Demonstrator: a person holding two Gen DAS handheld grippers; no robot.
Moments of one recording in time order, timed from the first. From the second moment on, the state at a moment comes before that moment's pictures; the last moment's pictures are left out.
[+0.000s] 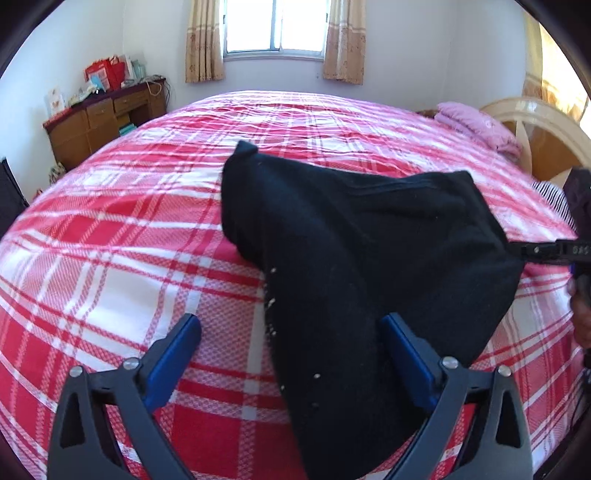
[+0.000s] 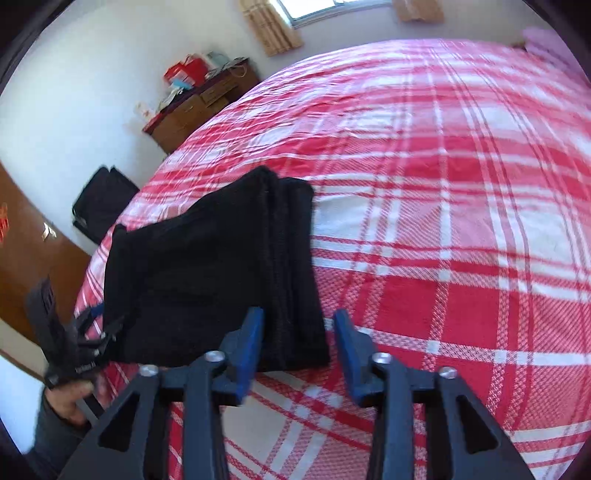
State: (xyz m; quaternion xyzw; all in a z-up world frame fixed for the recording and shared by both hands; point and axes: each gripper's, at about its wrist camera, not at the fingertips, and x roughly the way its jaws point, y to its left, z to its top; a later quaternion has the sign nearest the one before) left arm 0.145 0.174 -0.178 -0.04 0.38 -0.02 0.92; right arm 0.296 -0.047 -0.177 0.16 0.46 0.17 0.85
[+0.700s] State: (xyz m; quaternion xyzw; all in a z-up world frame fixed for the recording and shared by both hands) left arm 0.121 0.150 -0.119 -0.02 0.35 -0.01 0.94; right arm 0.191 -0.074 -0.083 0.07 0.39 0.06 0.92
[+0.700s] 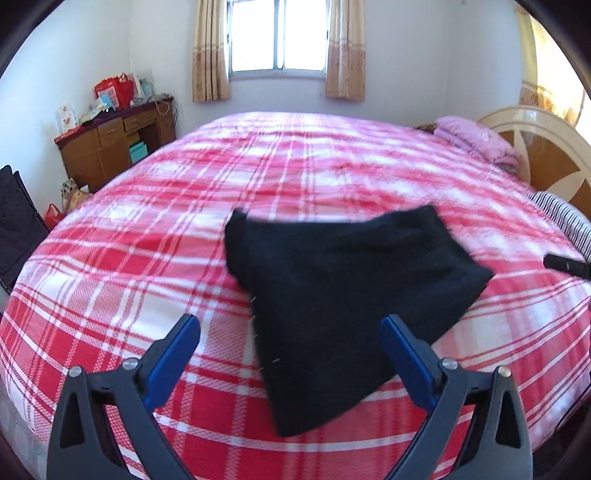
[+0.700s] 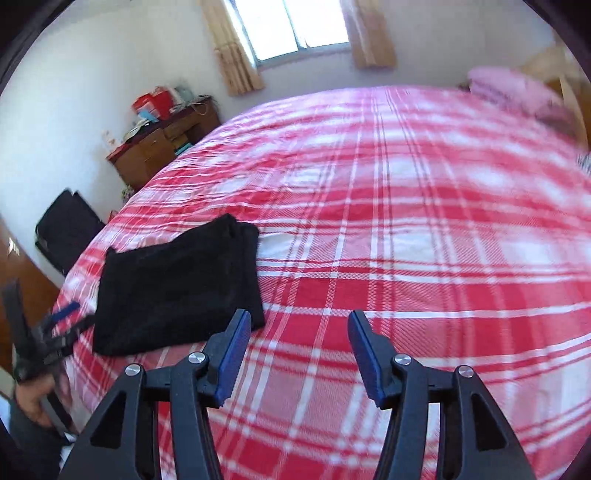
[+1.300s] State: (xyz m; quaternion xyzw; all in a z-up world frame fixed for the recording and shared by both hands) left arm 0.082 0.113 -0.038 0.01 0.24 -0.03 0.97; right arm 0.109 -0.066 -0.006 -0.02 0.27 0.01 0.96
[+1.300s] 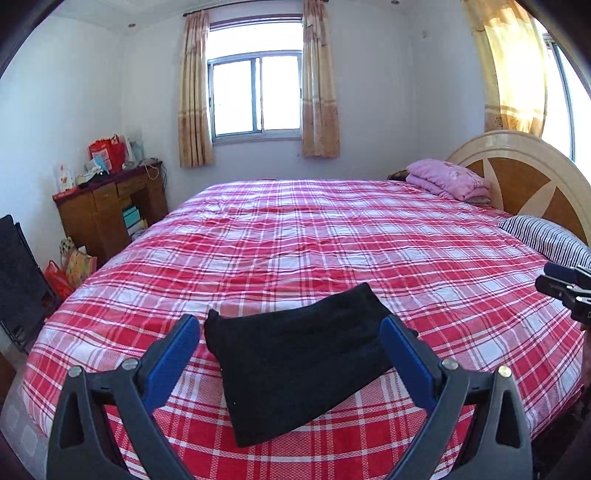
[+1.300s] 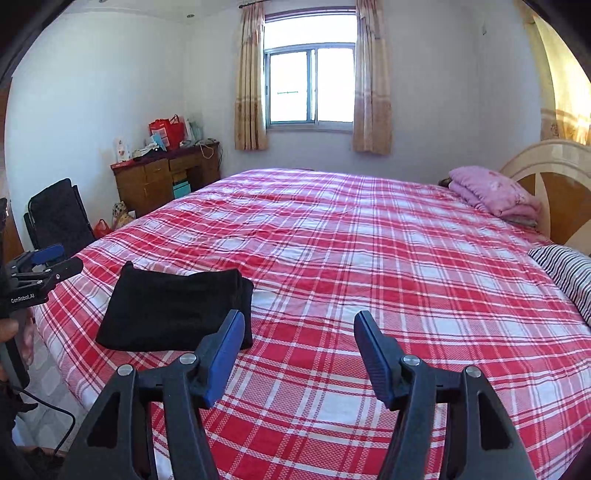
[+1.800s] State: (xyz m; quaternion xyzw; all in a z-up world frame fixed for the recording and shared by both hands) left arm 0.074 0.103 -0.039 0.02 0.24 -0.03 0.97; right arm 0.101 -0.066 0.006 -0.02 0.25 0.01 0.97
